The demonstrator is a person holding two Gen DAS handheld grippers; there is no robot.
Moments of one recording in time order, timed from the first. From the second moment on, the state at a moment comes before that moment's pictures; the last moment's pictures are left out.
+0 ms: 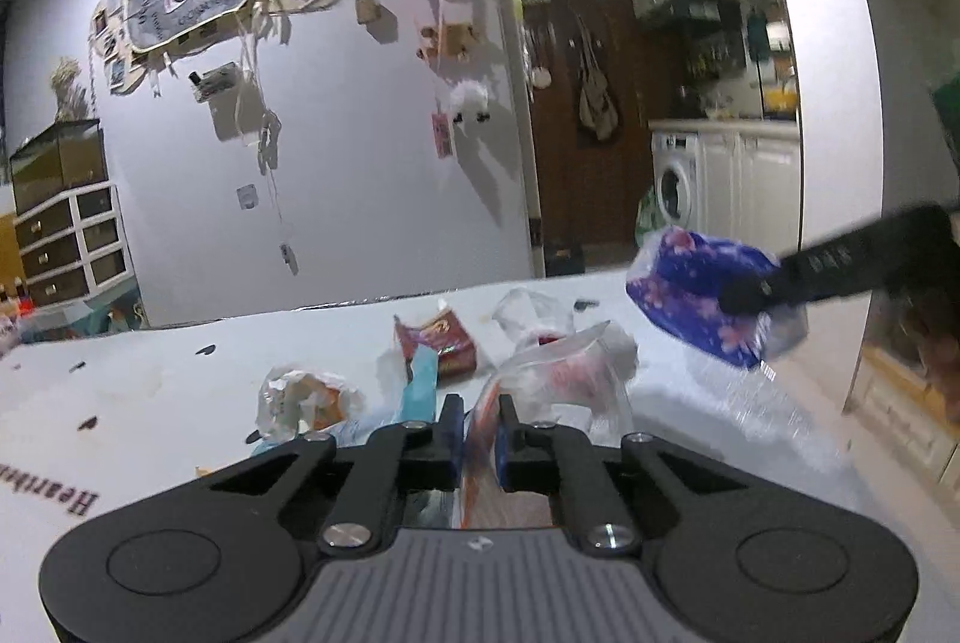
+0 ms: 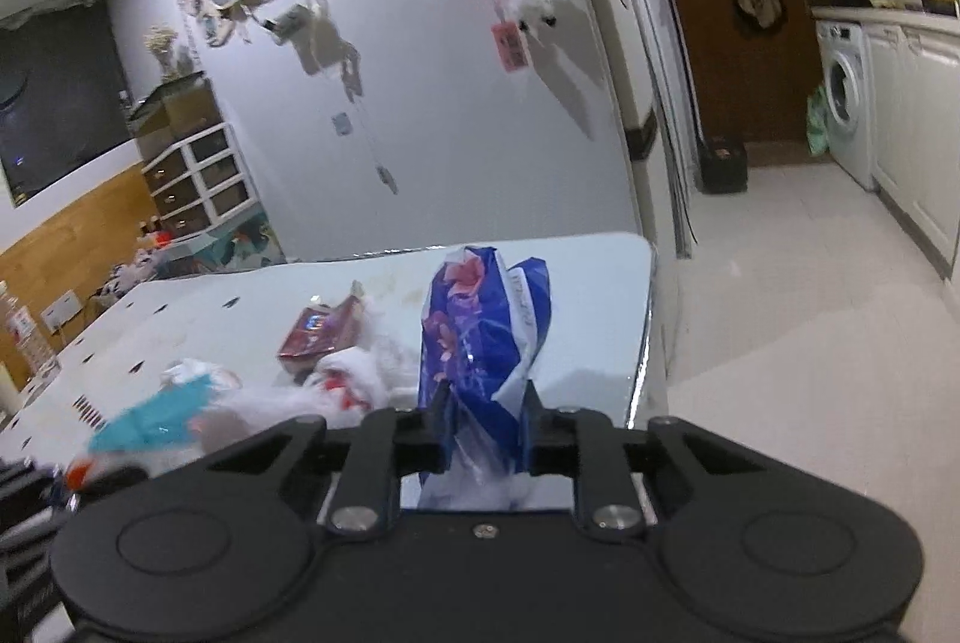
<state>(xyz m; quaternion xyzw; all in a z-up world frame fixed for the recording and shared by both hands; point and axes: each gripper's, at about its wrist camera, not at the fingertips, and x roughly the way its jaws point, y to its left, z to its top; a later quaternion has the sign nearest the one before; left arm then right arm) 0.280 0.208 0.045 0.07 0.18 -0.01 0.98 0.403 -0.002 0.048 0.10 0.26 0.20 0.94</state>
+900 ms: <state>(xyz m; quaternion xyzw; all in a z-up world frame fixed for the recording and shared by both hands) 0.255 0.114 0.054 0.03 0.17 -0.01 0.98 0.313 -0.074 0.058 0.05 0.20 0.22 0.95</state>
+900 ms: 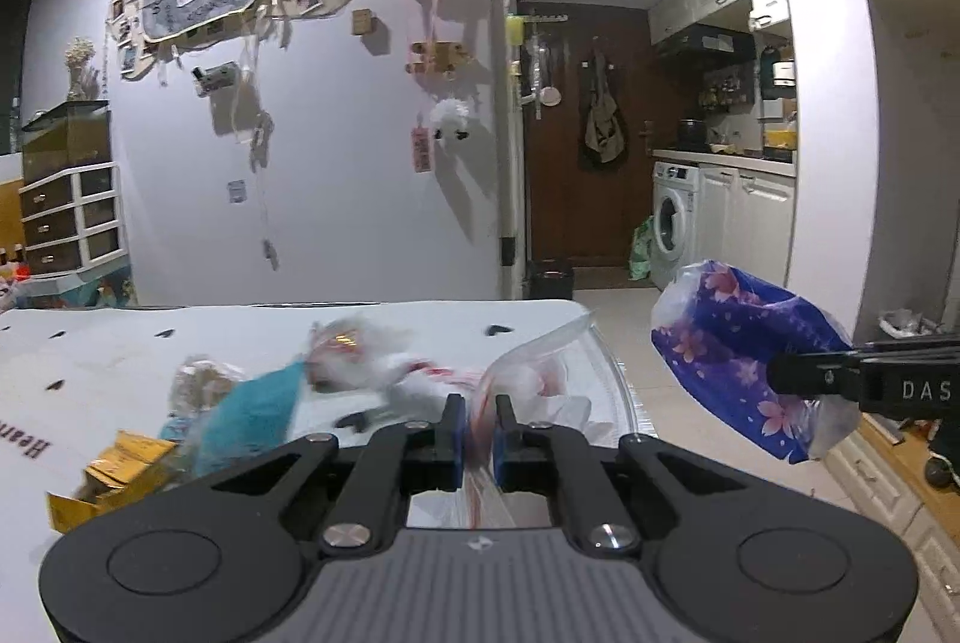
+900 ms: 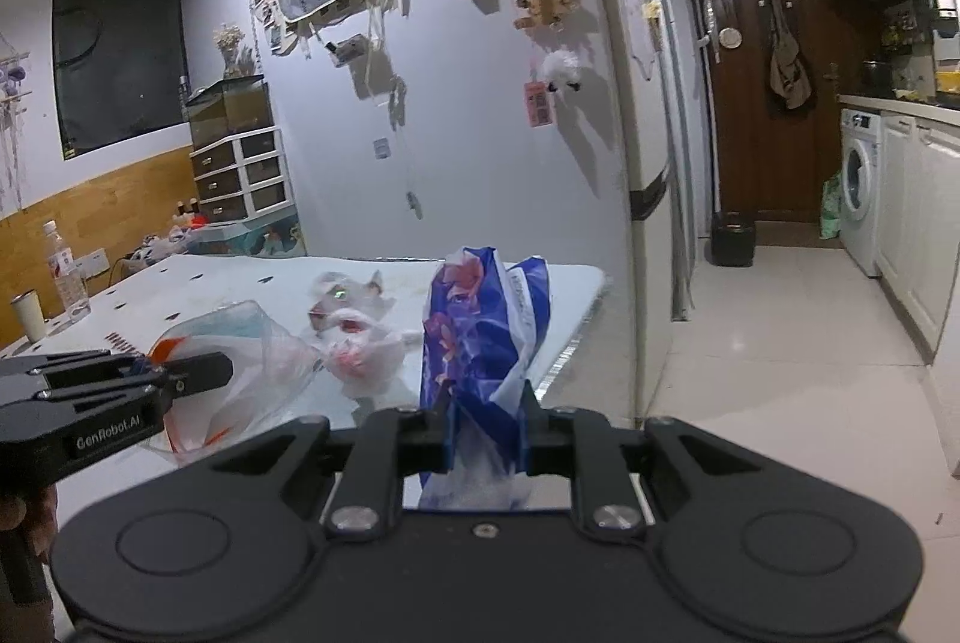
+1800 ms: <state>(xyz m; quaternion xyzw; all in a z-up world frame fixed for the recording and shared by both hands) 0.250 -0.048 0.033 0.01 0.17 -0.09 0.98 0.265 -0.226 0.032 0.07 0.19 0.14 0.97</state>
